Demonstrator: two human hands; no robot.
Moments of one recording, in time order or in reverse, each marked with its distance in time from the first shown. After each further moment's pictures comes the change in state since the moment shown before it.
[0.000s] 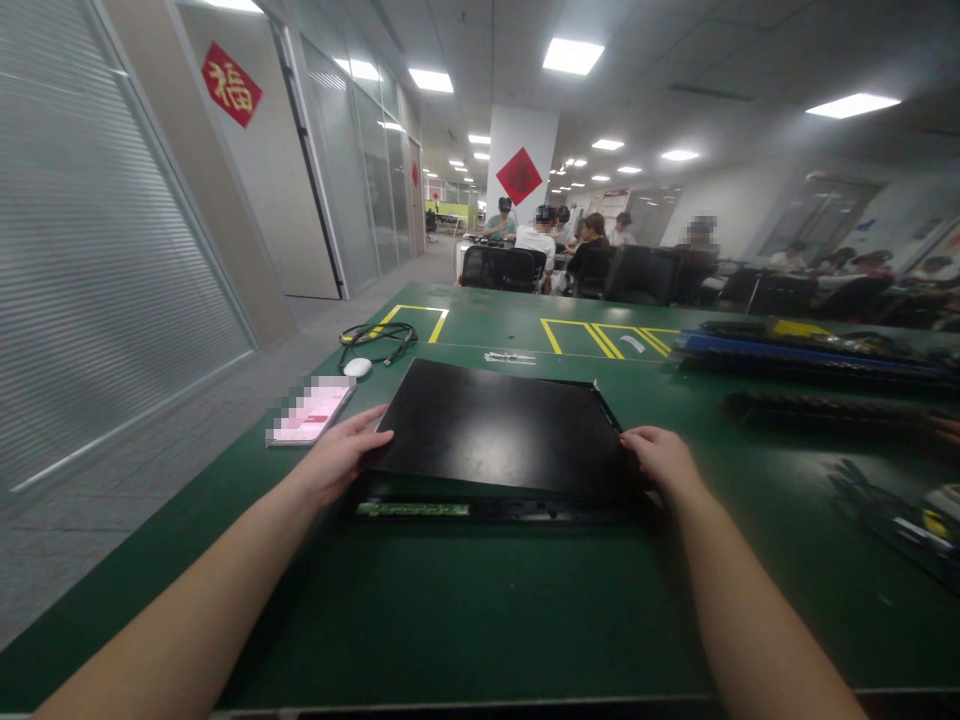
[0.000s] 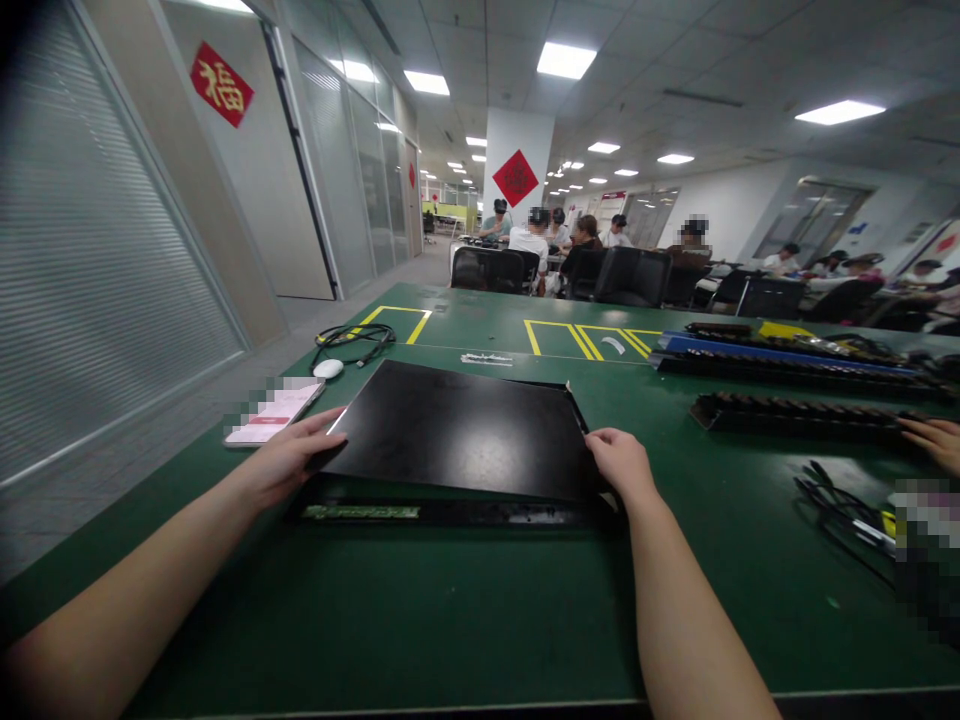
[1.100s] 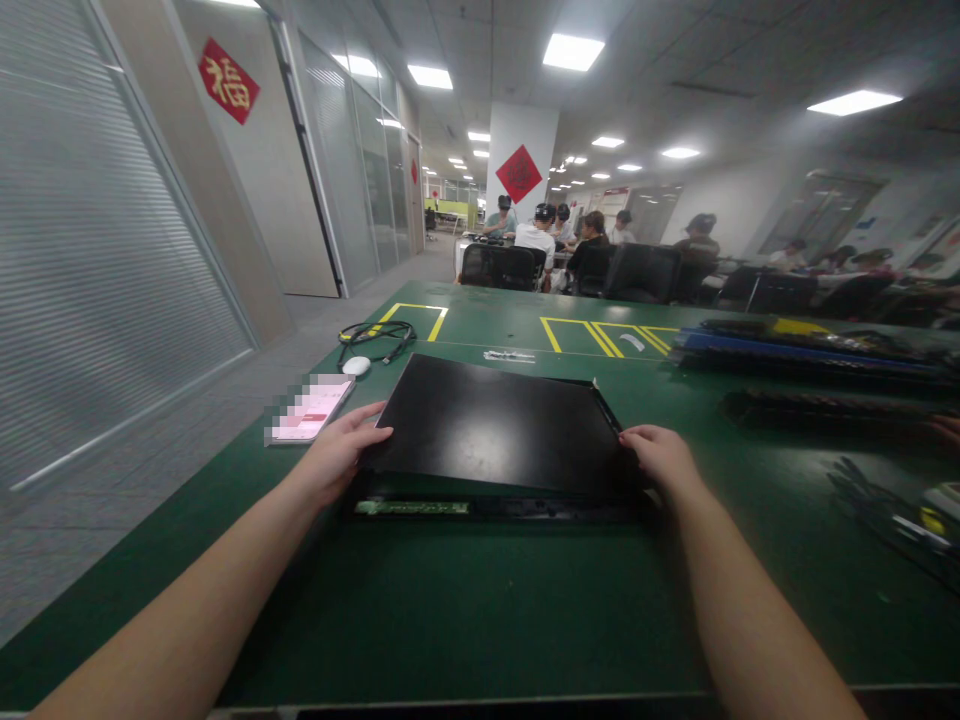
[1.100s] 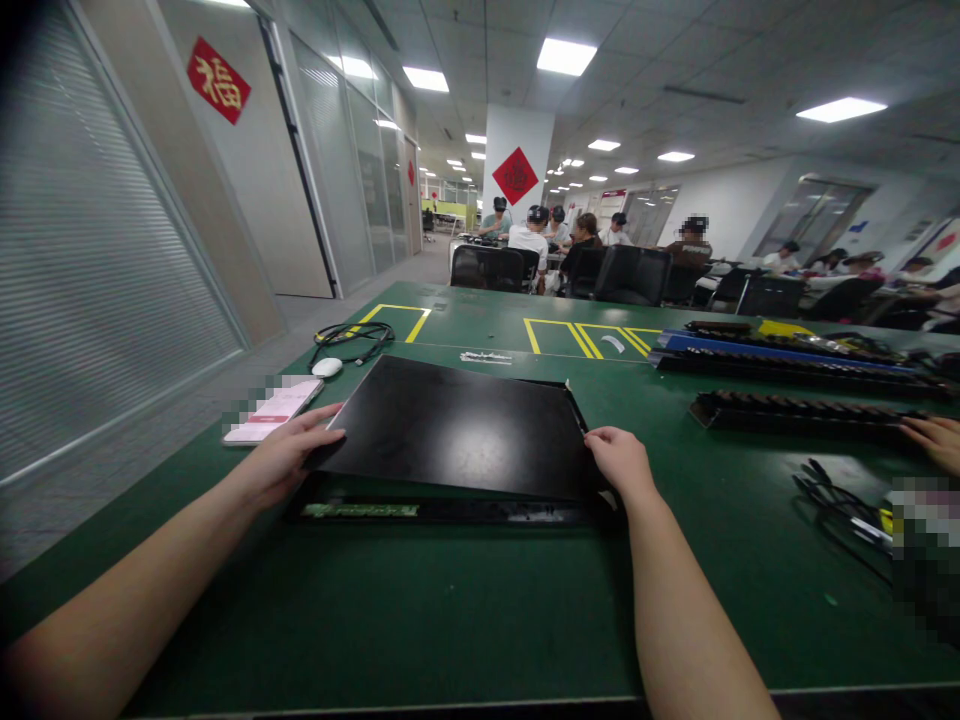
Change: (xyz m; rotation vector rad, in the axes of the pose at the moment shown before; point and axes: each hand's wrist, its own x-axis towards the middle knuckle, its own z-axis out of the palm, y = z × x) left_hand -0.003 0.000 0.004 0.008 0.034 0.044; right_hand 0.005 0.006 0.001 -0.024 0.002 -0.011
